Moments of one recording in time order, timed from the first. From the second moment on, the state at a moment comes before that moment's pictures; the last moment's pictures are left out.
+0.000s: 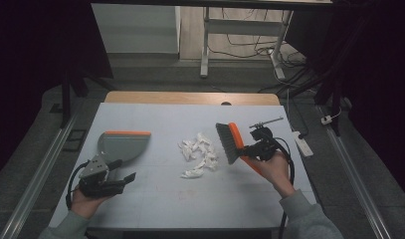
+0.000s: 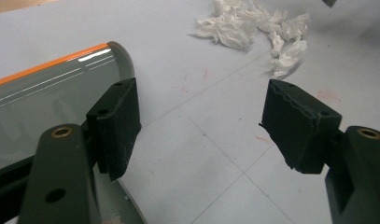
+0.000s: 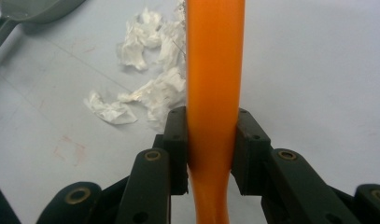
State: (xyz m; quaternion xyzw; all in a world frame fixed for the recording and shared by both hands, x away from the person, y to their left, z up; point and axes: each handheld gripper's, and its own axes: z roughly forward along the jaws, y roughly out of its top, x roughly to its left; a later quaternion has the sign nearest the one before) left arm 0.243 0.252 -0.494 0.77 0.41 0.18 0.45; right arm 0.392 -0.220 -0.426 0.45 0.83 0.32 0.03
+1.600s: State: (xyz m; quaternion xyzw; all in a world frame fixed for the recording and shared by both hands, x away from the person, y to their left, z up) left arm 0.241 0.255 -0.495 0.77 0.41 0.18 0.45; right arm 0.386 -0.104 -0.428 0.14 0.95 0.26 -0.04
